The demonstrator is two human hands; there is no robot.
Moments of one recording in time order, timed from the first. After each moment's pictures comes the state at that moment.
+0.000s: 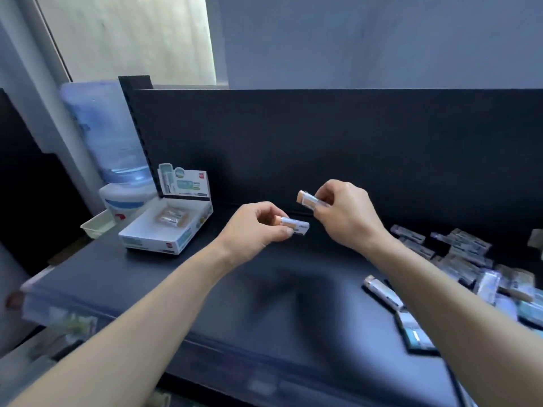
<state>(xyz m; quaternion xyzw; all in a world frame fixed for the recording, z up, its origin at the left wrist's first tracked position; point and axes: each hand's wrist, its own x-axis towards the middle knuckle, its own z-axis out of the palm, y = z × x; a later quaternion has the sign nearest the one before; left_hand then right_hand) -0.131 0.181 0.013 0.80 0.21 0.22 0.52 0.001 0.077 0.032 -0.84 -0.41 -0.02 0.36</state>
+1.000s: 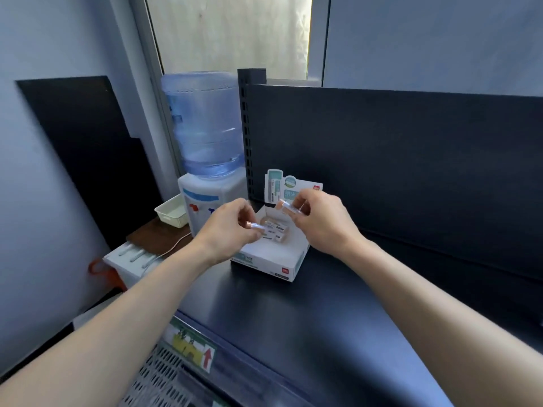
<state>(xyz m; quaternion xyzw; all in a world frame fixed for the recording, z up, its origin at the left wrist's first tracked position) -0.261 0.365 0.006 0.82 0.39 0.27 0.31 -0.108 0.283 0.021 -0.77 -0.55 0.05 0.32</state>
